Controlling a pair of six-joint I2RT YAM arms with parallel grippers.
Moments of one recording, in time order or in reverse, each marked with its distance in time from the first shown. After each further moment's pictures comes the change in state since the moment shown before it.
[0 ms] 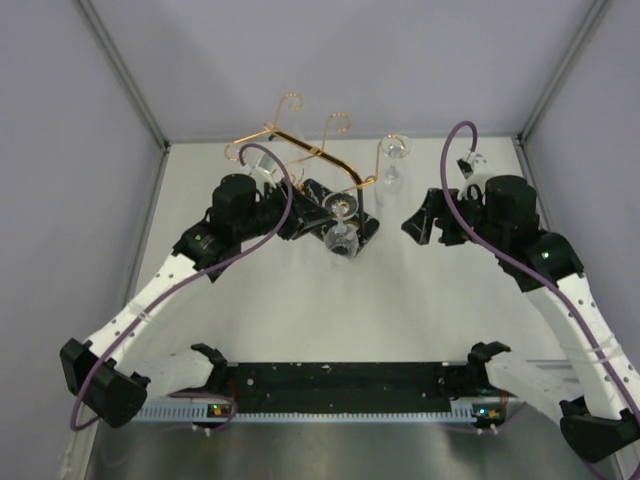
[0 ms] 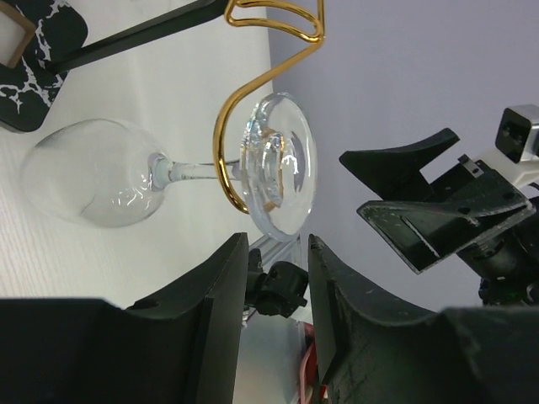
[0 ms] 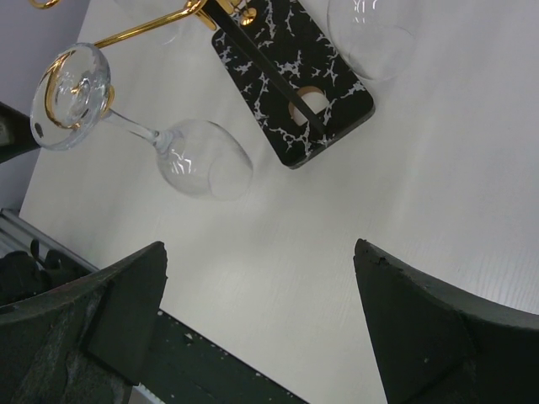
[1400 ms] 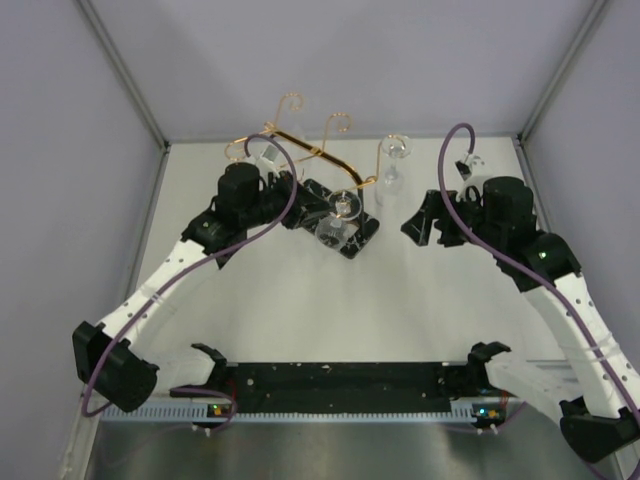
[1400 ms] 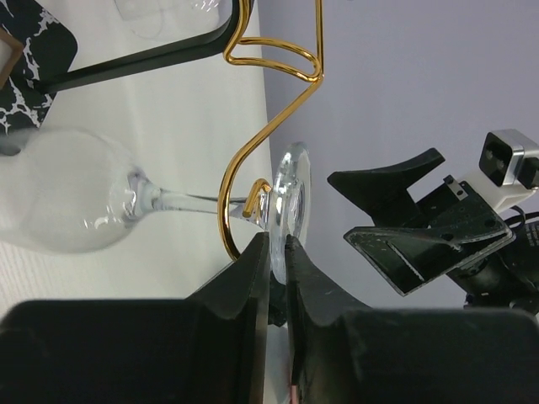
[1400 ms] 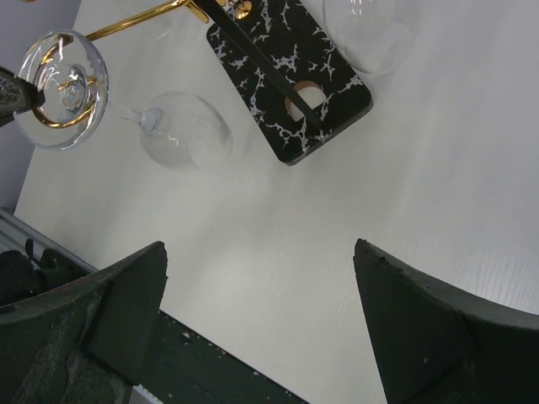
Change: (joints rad) left arm 0.043 0.112 0.037 0.065 0.071 -0.008; right arm 0.000 0.000 -0.020 0.008 0.002 0.000
